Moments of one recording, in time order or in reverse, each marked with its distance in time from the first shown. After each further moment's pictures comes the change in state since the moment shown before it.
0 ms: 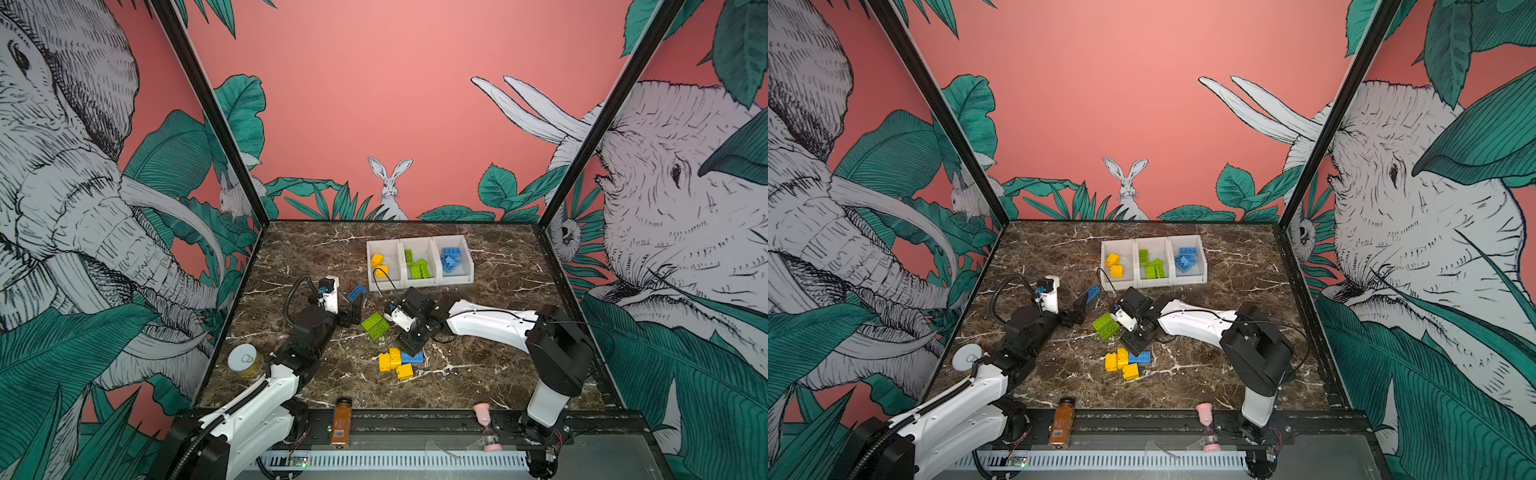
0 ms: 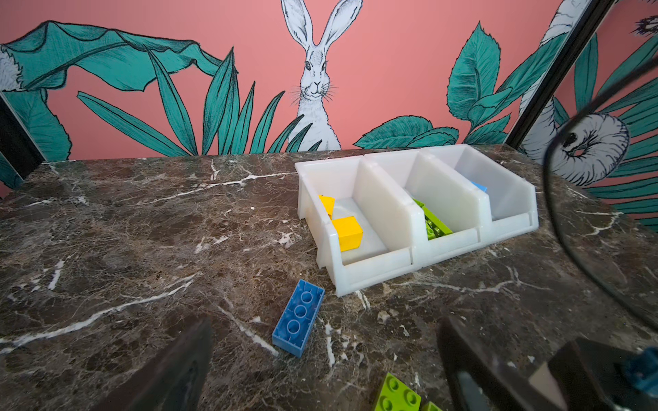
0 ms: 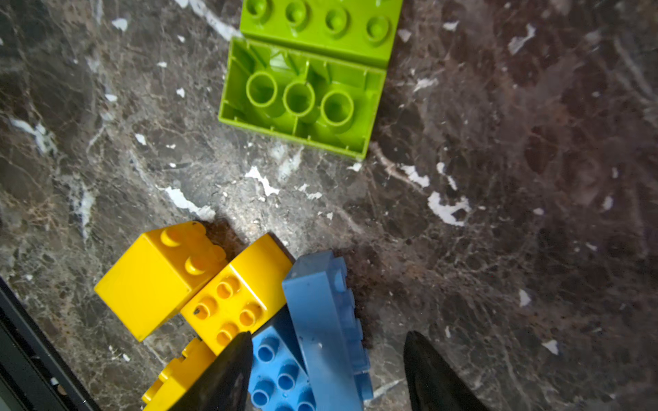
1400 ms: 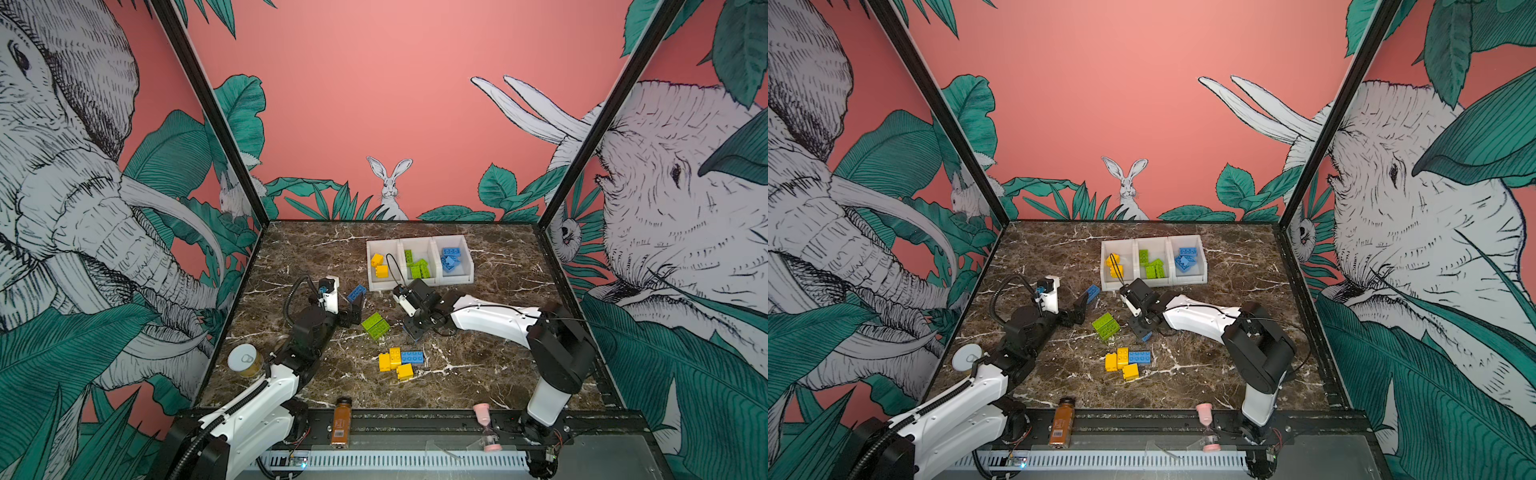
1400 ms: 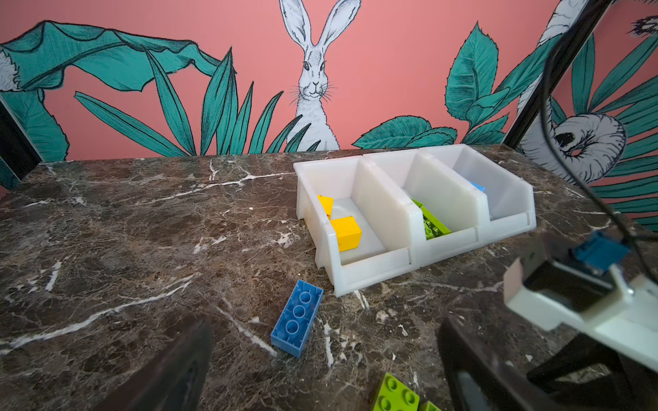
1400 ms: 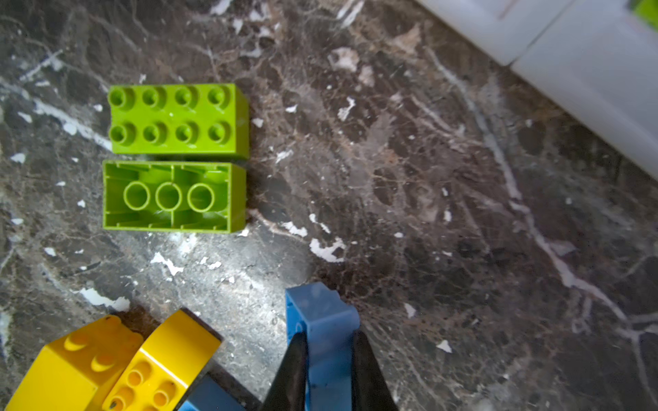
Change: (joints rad) left arm 0.000 0.000 0.000 0.000 0.005 0.000; right arm -0.083 -0.019 -0.011 0.113 0.152 0.130
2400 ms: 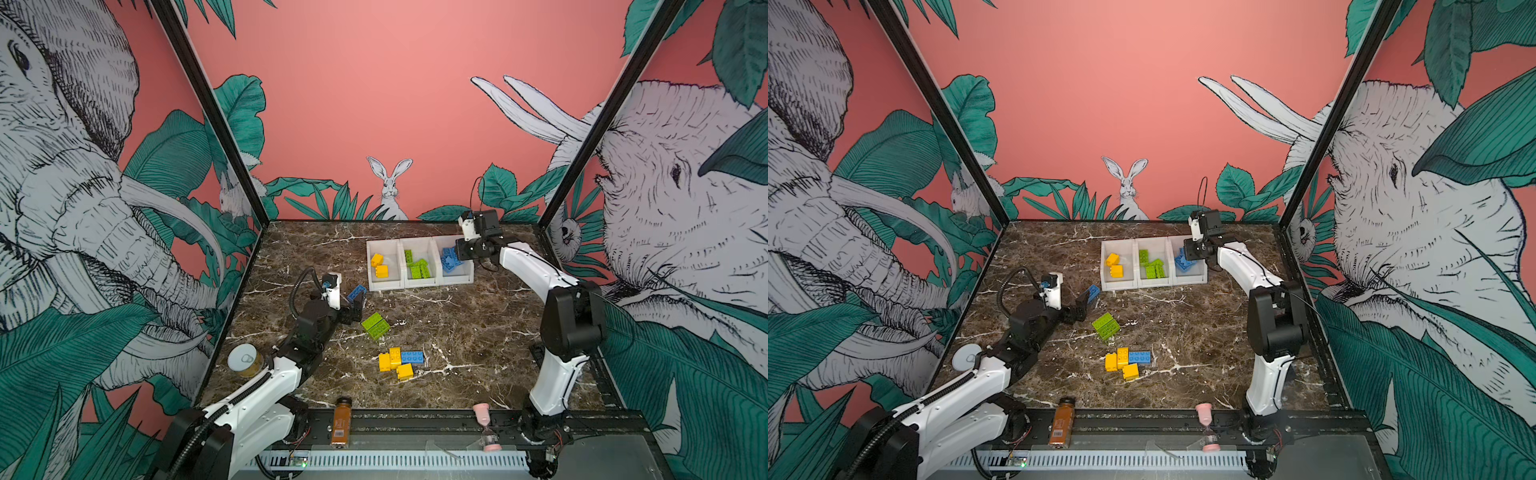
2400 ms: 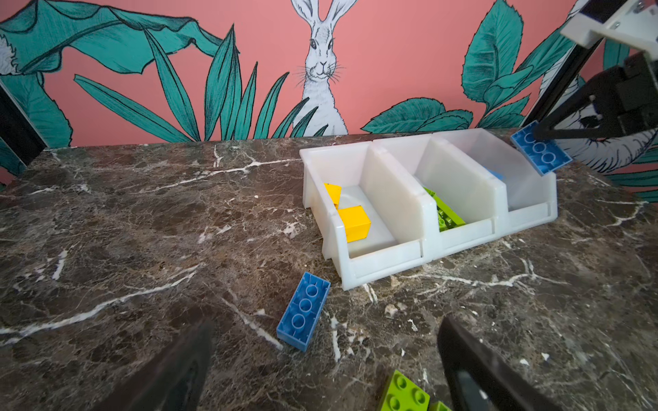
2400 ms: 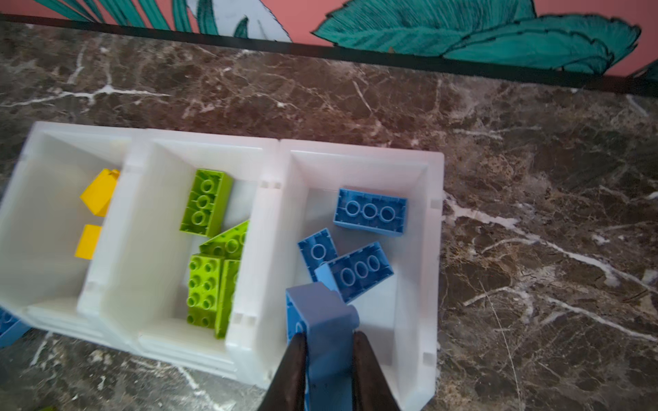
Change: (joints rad) left arm 0.000 0.061 0.058 -0.068 -0.027 0.005; right arm -0.600 0.156 0.404 -0.009 -0.151 -0.058
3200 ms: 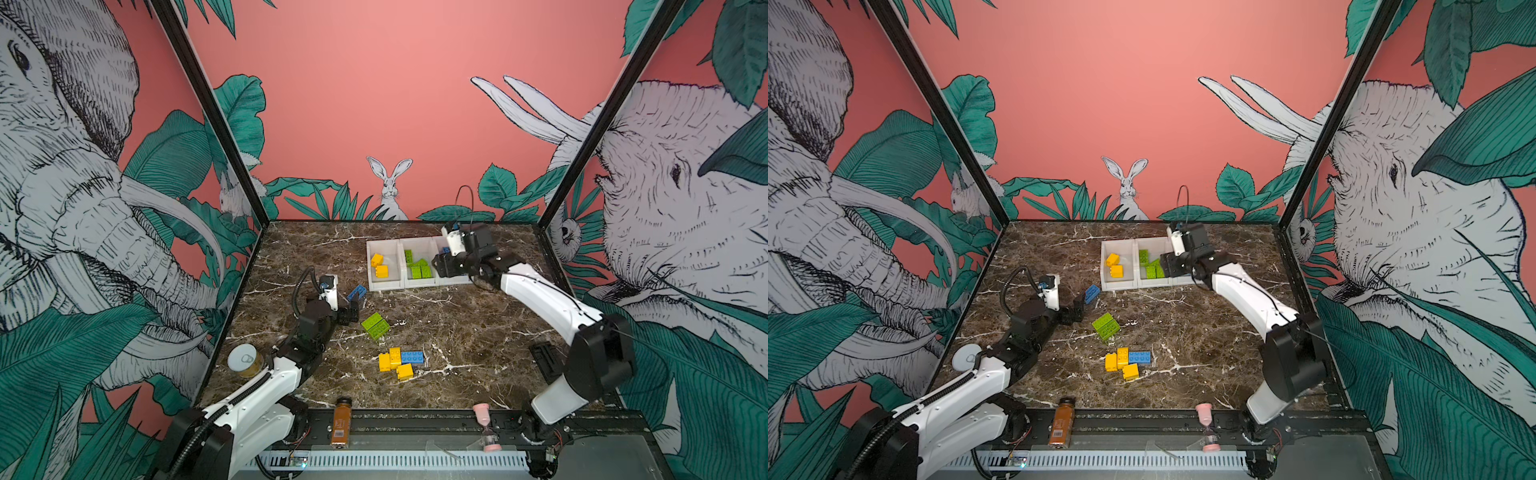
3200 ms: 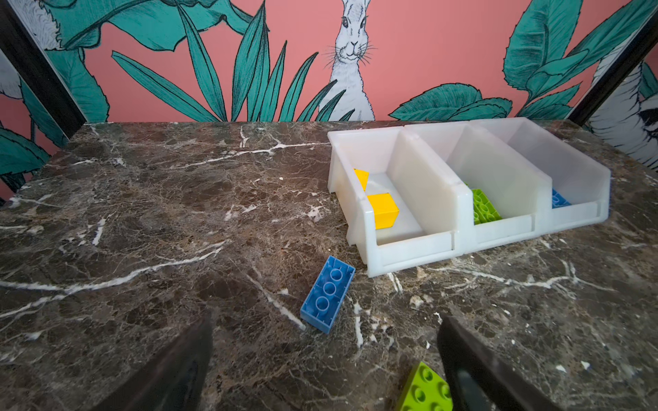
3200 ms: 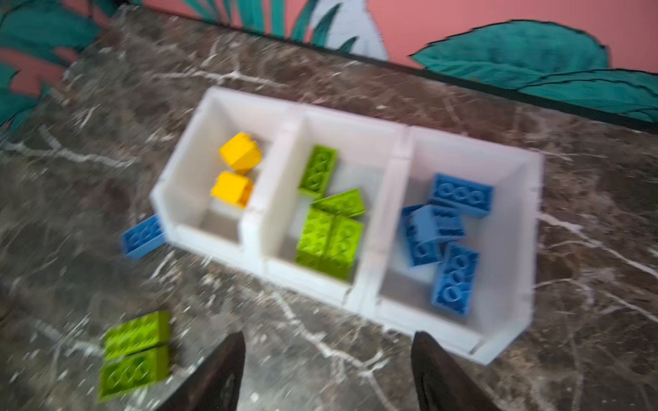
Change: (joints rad) left arm 0.003 -0.005 0.000 -0.053 -0.079 -0.037; right arm 0.277 -0.344 -0.270 0.056 0.055 0.029
